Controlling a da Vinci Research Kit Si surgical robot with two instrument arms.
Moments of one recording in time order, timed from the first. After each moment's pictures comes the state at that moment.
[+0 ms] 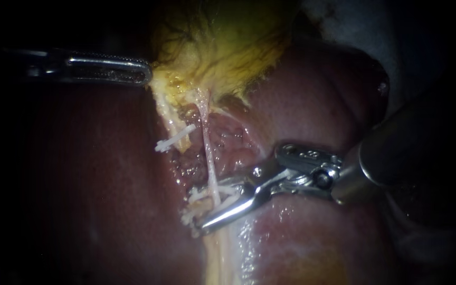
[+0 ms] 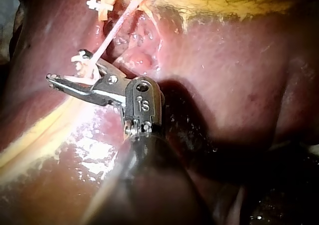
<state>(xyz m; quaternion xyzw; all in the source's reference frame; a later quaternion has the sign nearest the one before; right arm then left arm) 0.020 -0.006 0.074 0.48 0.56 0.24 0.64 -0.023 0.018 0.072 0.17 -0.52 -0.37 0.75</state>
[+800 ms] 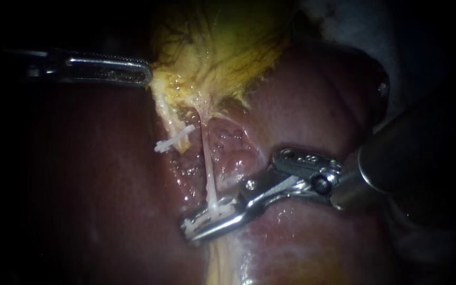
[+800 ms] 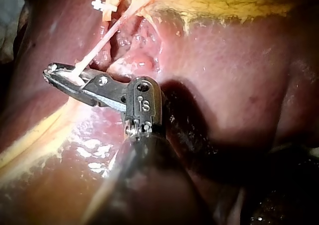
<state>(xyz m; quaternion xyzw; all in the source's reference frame) 0.020 -0.006 0.073 0.51 0.57 0.21 0.62 -0.023 0.018 0.072 0.17 -0.52 -0.37 0.75</state>
